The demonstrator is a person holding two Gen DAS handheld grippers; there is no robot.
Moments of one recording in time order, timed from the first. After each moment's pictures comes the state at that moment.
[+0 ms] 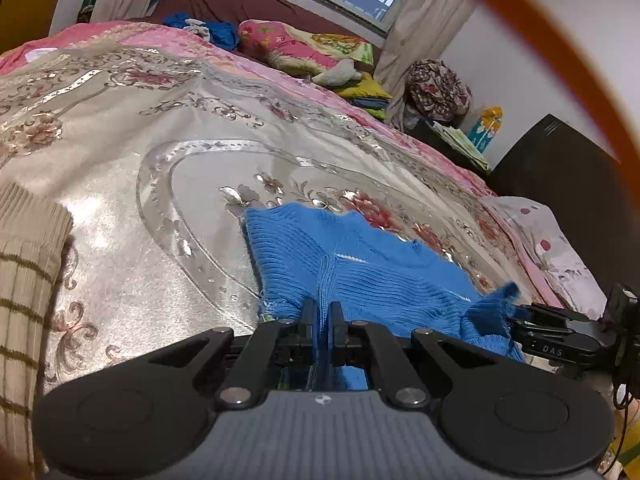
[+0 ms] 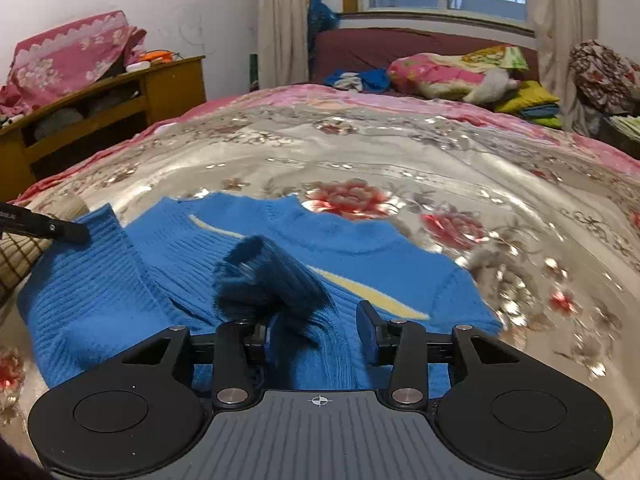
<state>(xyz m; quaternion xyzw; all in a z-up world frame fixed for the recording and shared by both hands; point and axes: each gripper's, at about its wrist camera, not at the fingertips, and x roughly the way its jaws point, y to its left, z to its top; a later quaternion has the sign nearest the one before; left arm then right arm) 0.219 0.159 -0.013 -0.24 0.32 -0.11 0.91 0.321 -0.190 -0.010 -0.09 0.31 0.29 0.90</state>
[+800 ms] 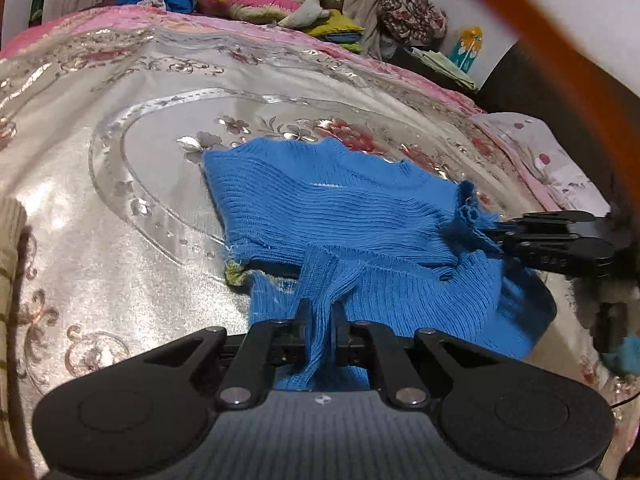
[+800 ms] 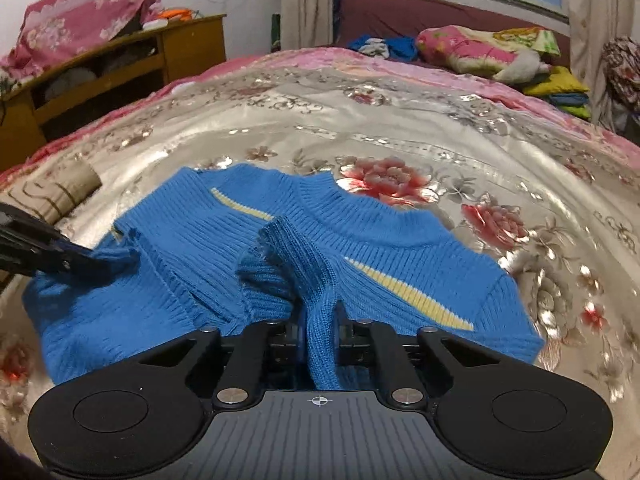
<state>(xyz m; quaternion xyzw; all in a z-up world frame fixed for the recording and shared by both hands) 0.227 0.120 -0.022 -0.14 0.40 -0.15 0.89 0.329 -0.155 -0.008 -0.12 0.35 0.31 0.88</state>
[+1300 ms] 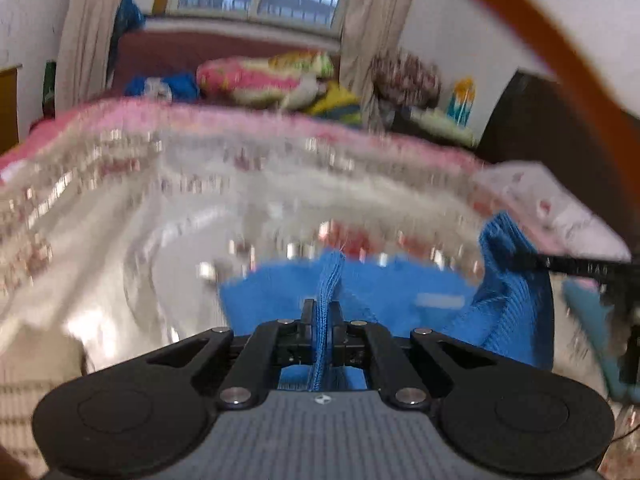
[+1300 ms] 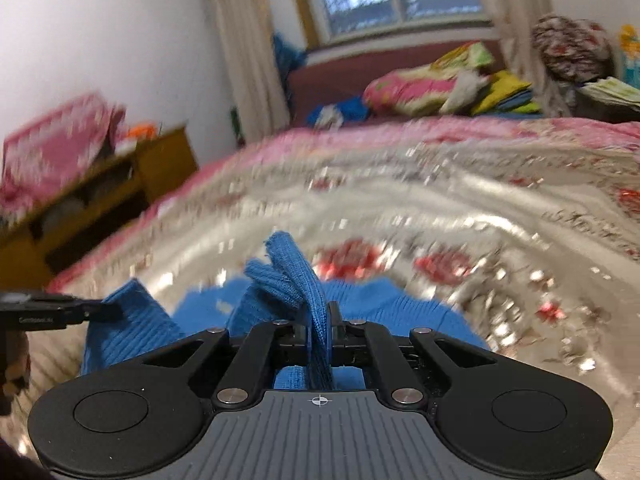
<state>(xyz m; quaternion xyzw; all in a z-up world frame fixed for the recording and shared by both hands) 0.222 0.125 0.062 -0.11 0.29 -0.12 0.95 0.313 -0.224 0.061 0.05 0.28 0.27 0.92</state>
